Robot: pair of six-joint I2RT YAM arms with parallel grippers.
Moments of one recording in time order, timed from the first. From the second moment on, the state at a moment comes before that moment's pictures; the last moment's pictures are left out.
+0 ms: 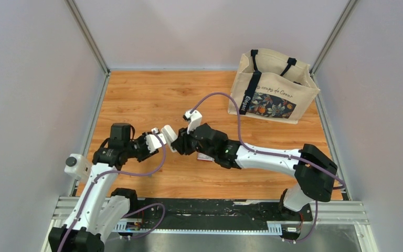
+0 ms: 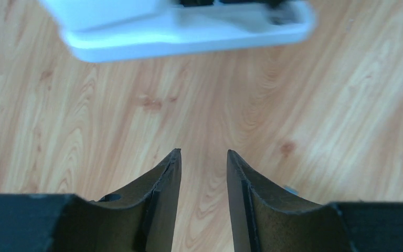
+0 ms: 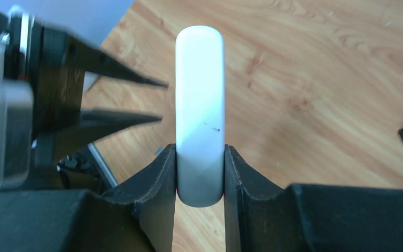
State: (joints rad) left arm -0.11 0.81 0.64 -0.68 0.51 0.98; right arm 1.12 1.56 0.98 0.23 0.11 0.53
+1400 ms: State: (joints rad) left arm 0.13 1.00 0.93 -0.69 0.39 0.41; right arm 1.17 2.19 1.65 -0.33 0.16 0.29
